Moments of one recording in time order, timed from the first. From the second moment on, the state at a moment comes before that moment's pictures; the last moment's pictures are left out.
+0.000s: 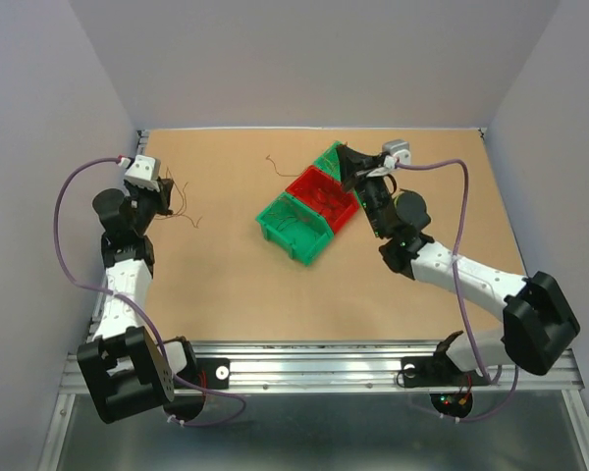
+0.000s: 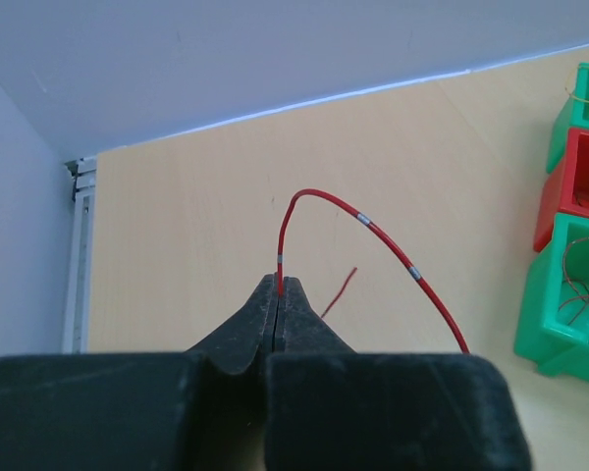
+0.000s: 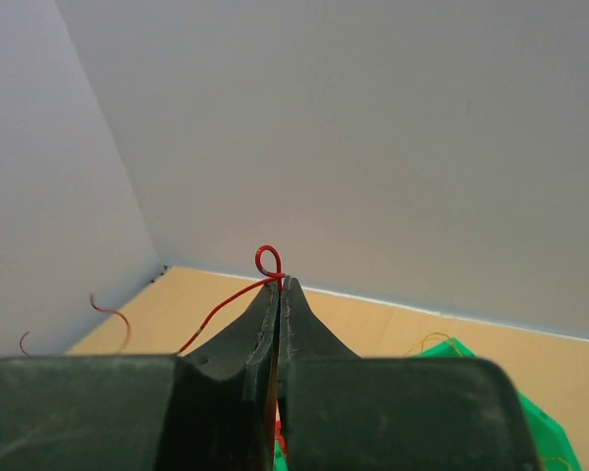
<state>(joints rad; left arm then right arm) 0.29 1.11 0.70 0.34 0.55 0.11 0.75 1.32 0.85 0.93 0.30 0.00</state>
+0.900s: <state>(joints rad) 0.26 1.06 0.66 0.39 0.37 -0.04 0.60 1.71 0.98 1.17 -0.08 0.29</state>
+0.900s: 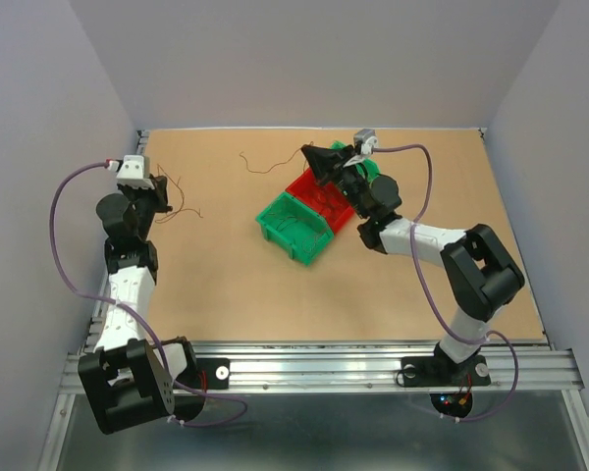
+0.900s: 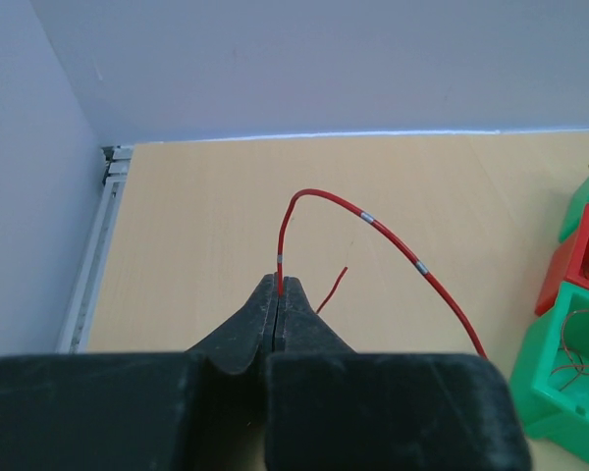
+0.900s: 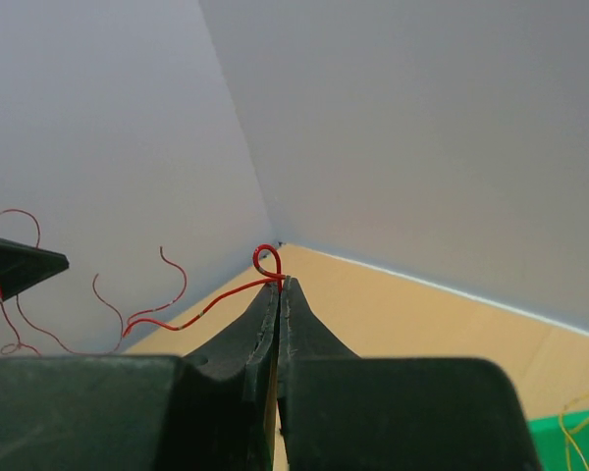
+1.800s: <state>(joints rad) 0.24 1.04 0.63 0.42 0.40 -0.05 0.64 1.96 0.78 1.28 0.07 0.28</state>
